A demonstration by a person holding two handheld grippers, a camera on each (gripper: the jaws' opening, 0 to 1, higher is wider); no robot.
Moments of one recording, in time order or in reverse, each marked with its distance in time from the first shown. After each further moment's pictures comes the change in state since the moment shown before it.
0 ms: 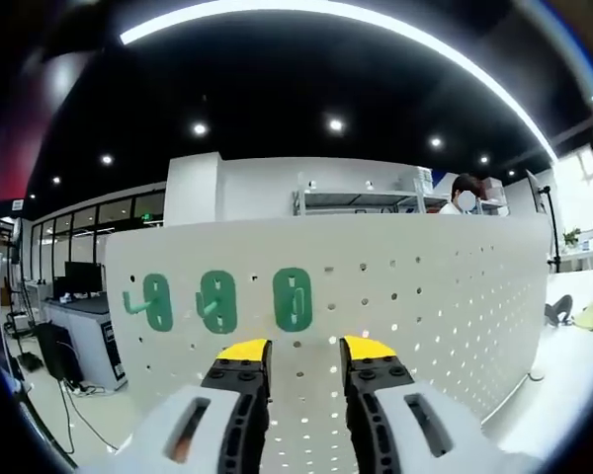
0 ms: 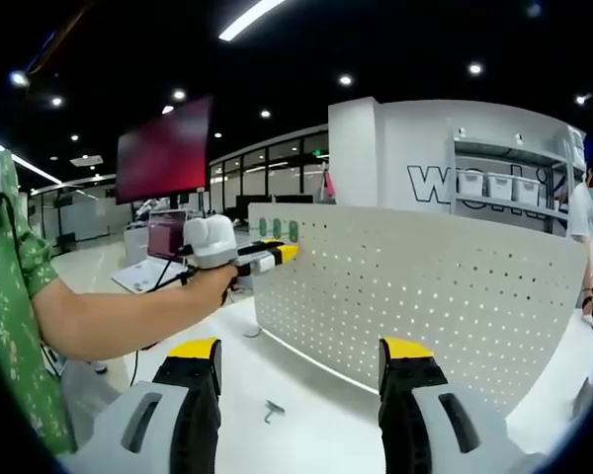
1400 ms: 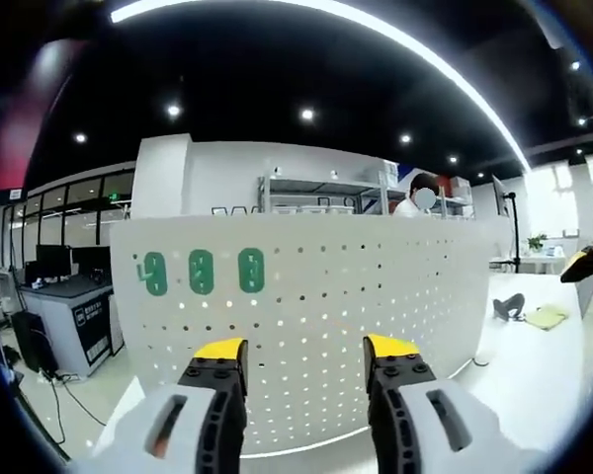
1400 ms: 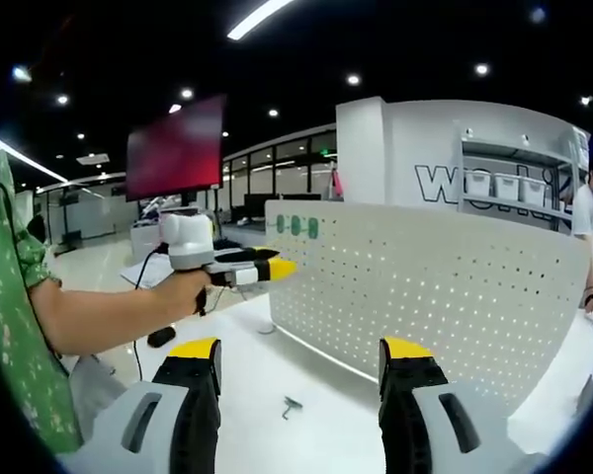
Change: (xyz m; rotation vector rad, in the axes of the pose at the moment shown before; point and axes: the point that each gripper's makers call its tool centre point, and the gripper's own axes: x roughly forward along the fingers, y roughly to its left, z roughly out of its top) left arm -0.077 -0.026 -0.003 -0.046 0.085 -0.175; right arm -0.006 0.029 -0.006 -0.006 0.005 0.029
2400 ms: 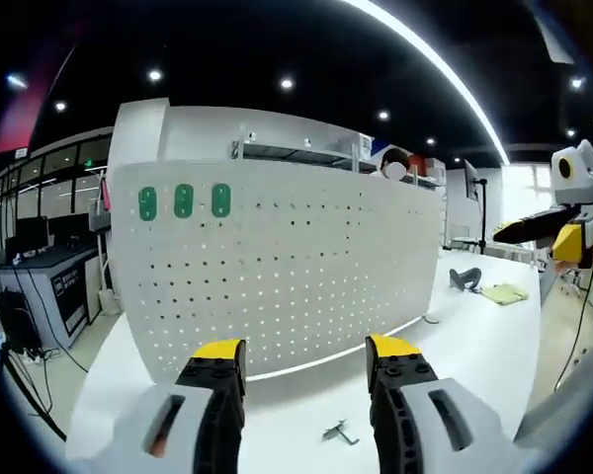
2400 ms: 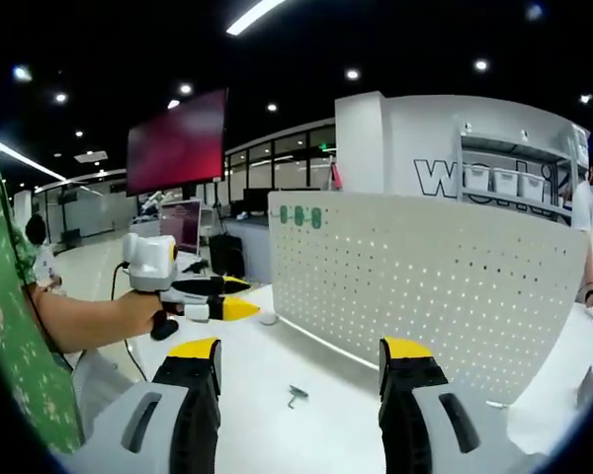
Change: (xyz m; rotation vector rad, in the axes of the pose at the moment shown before) left arm -0.083 -0.037 -0.068 -0.051 0.170 -0.133; right arm -0.008 0.010 -0.015 0.008 0.027 -0.007
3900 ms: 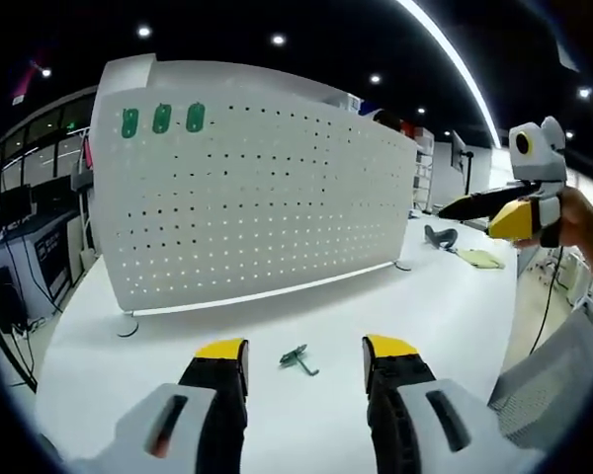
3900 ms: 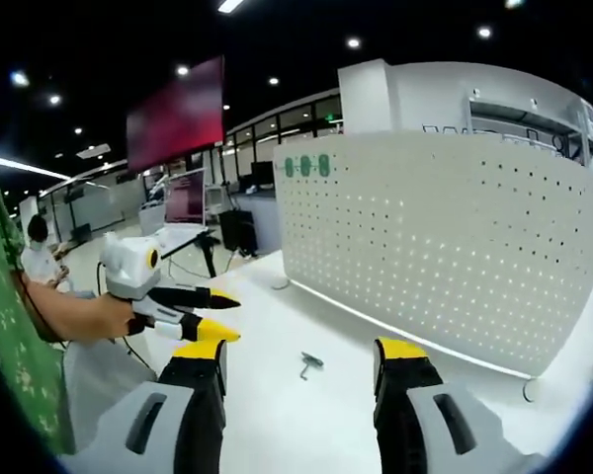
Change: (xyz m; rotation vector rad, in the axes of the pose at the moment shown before) left arm -0.023 -0.038 -0.081 -0.038 0.184 -0.082; right arm 0.037 0.002 -0.069 0.046 0.133 0.070
